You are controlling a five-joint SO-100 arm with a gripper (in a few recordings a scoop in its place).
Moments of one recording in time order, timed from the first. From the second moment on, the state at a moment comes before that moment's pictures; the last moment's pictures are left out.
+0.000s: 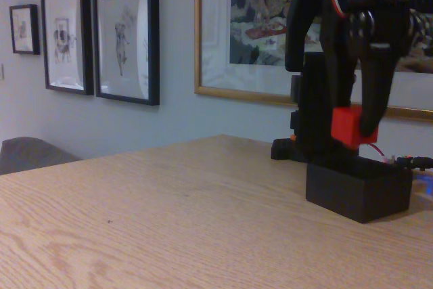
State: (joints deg) arm 48.8 97.8 103.0 97.0 16.4
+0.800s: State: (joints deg) arm 45.5 96.1 101.4 98.4 13.1
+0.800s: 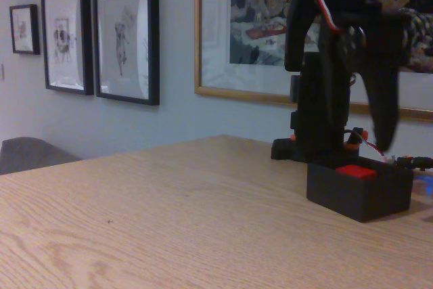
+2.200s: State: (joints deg) arm 11.0 127.4 131.0 71.0 -1.5
